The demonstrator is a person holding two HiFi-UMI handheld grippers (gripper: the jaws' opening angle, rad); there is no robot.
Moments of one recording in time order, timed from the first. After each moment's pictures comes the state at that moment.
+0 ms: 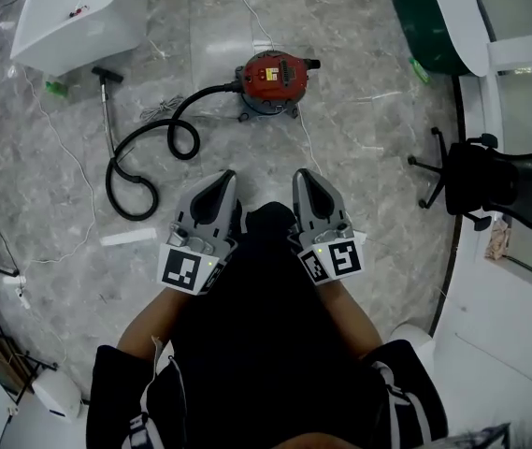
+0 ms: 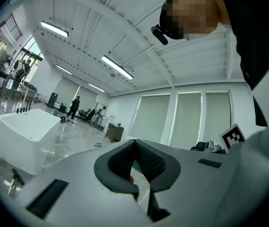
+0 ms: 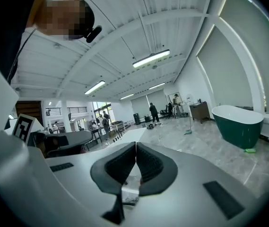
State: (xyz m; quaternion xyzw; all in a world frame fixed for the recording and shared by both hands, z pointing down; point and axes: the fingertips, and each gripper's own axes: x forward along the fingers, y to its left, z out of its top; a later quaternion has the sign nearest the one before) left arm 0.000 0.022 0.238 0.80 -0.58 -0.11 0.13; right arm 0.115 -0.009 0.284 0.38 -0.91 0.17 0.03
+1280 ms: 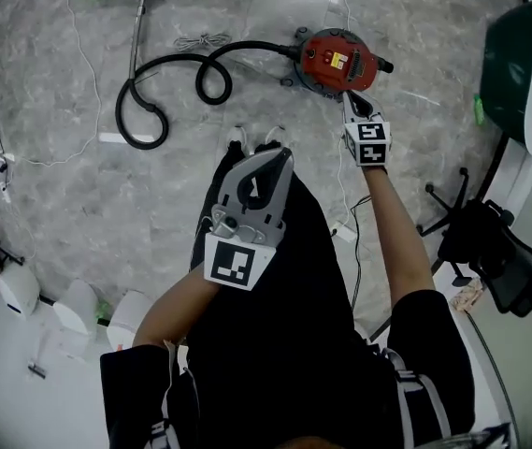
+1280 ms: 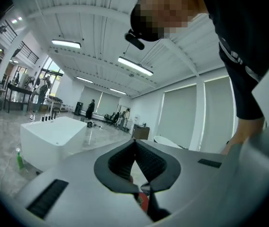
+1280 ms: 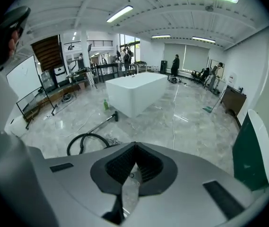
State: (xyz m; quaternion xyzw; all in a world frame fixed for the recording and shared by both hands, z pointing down) left arm -0.044 -0.101 0.321 0.69 -0.71 -0.05 0.13; right arm 0.053 -0.264 0.602 0.20 -0.88 0.09 0.42
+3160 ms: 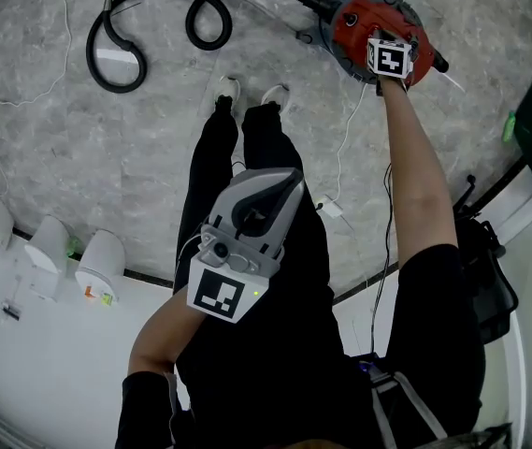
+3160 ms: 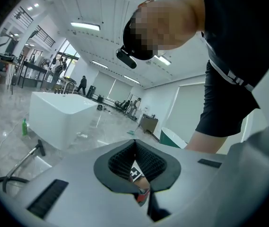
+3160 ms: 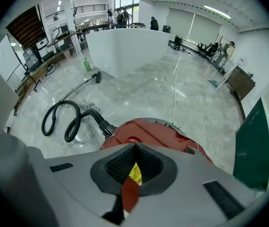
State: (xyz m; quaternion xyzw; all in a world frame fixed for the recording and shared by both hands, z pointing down) left arm -0.051 -0.138 0.497 0.65 -0.72 -0.07 0.23; right arm 0.031 -0.399 0.957 0.20 -0.78 0.10 0.58
